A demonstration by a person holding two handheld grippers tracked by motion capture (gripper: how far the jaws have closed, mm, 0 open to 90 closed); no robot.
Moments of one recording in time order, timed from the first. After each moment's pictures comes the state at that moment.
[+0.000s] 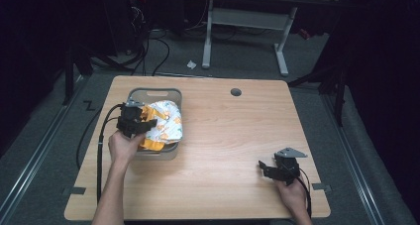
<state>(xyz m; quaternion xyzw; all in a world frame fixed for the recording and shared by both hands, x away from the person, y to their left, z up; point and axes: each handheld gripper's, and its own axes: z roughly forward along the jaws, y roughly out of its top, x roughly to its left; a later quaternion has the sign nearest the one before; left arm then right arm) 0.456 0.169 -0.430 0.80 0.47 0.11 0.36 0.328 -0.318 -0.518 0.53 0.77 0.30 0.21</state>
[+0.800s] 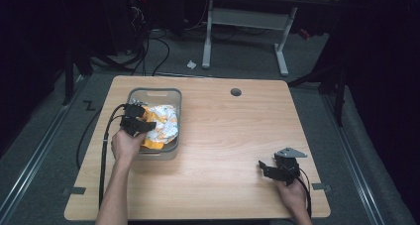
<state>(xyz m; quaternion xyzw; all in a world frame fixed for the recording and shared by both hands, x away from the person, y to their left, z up) 0.475 0.166 -0.450 0.79 0.52 0.10 0.29 0.328 -0.318 -0.518 0.53 0.77 0.30 0.21</state>
